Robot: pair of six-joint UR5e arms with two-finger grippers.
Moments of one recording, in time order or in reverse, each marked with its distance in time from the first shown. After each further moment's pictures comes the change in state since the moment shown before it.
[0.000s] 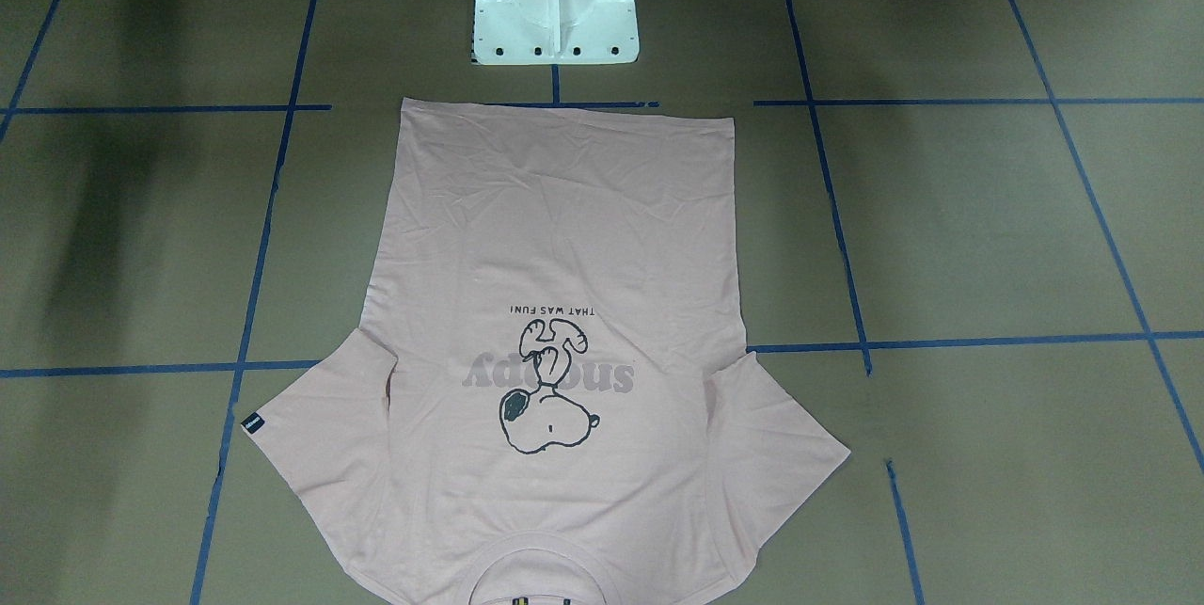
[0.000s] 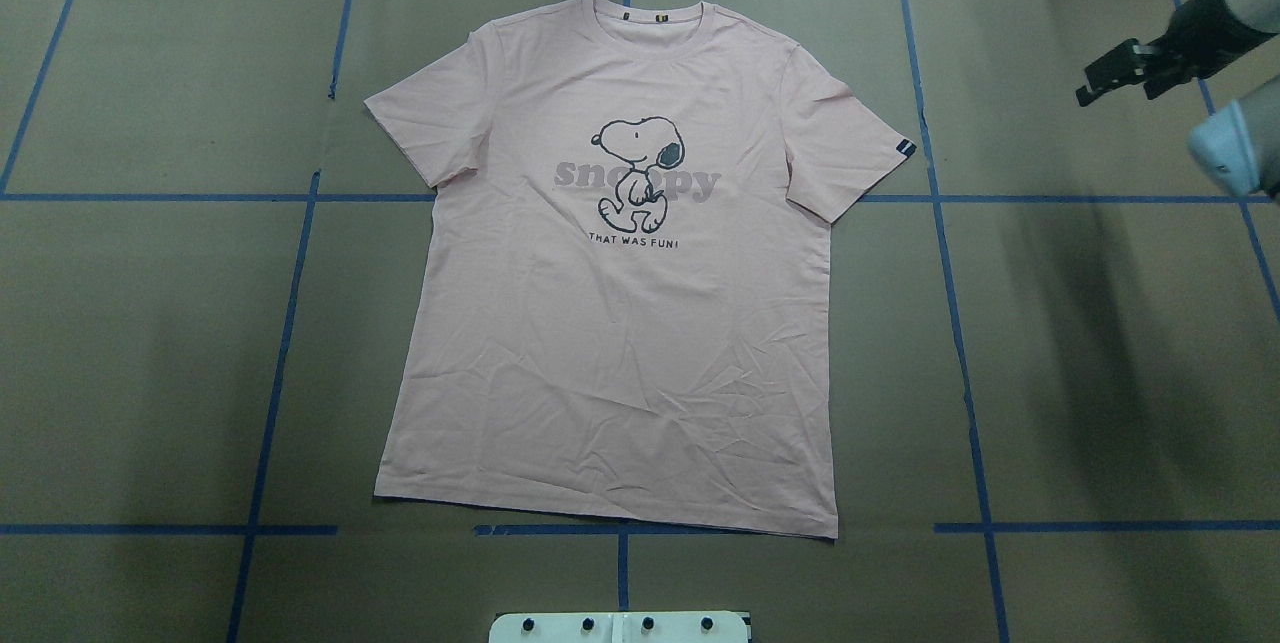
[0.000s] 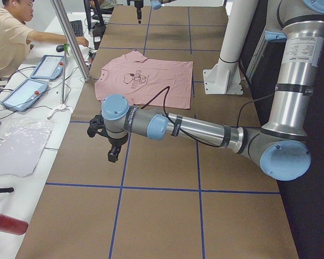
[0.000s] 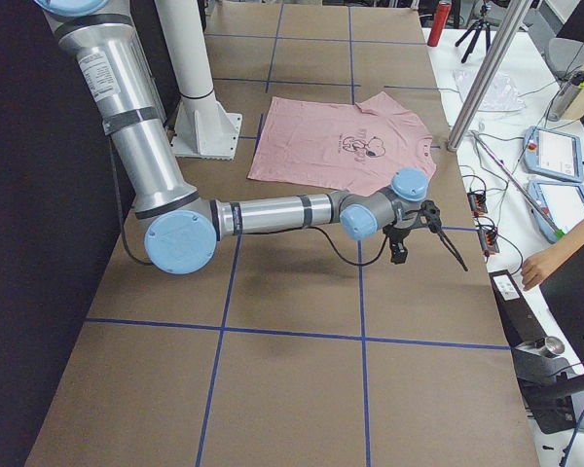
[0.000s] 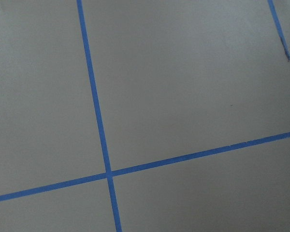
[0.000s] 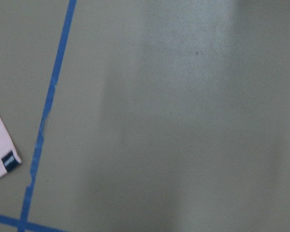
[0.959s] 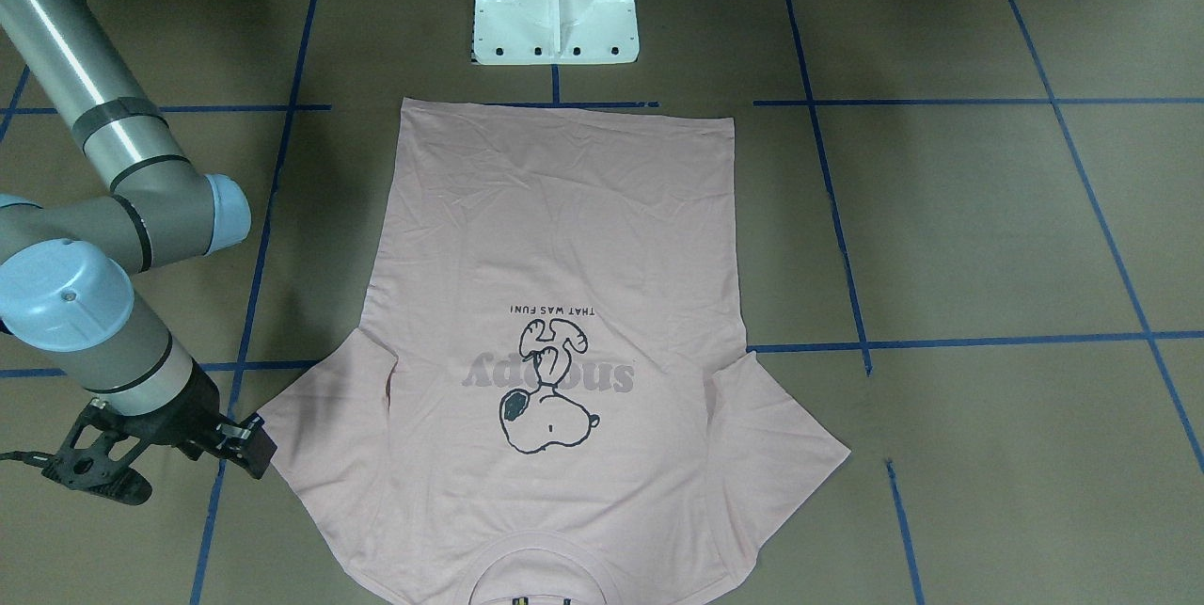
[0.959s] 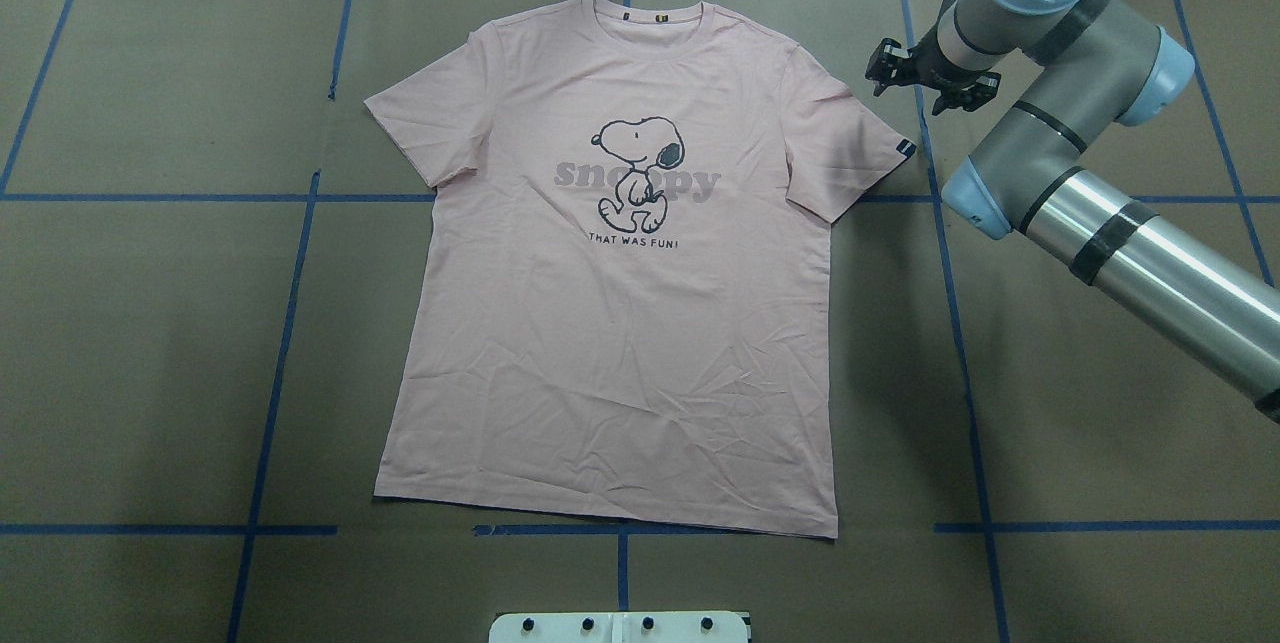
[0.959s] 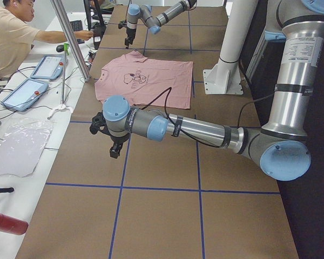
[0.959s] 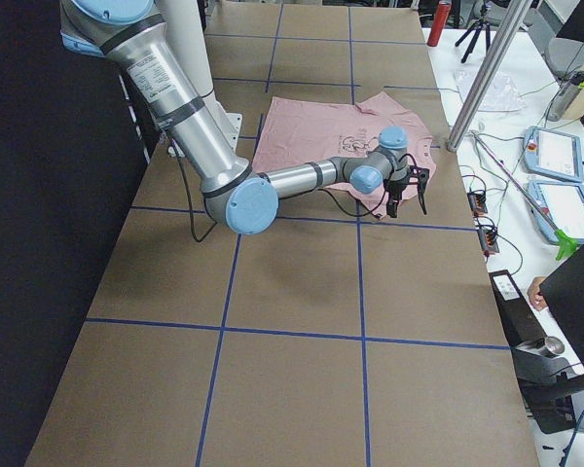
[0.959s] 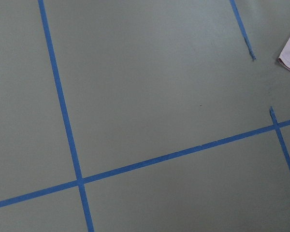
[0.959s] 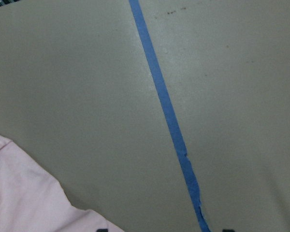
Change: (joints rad) left arm 0.007 0.007 -0.001 -0.019 -0.056 0.001; right arm -0.259 0.210 -0.126 0.079 -0.318 0.710
